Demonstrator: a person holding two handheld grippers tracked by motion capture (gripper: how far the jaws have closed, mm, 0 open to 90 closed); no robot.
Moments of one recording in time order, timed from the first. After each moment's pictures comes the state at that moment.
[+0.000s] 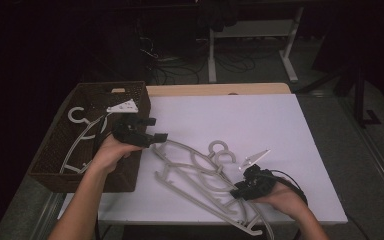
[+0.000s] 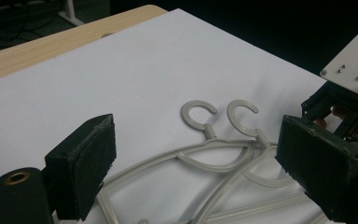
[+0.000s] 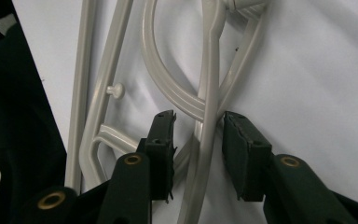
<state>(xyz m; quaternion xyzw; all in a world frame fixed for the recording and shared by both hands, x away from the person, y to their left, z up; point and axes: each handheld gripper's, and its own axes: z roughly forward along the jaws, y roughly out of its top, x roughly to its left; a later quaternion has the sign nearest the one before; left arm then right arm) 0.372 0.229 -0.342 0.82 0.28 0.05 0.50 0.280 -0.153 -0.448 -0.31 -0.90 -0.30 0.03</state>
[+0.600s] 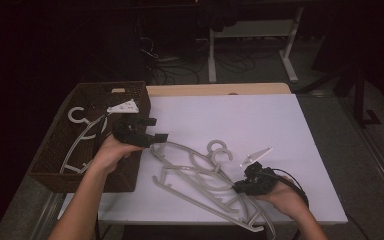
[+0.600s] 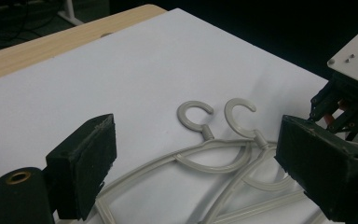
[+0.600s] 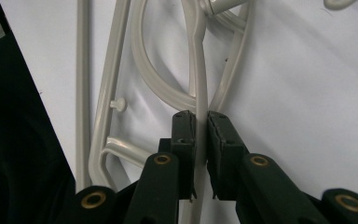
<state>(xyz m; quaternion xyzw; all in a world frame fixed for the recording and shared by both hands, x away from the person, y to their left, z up) 0.371 0.226 -0.342 0.82 0.28 0.05 0.50 0.278 -0.153 -0.436 -0.33 -0.89 -0.31 0.00</state>
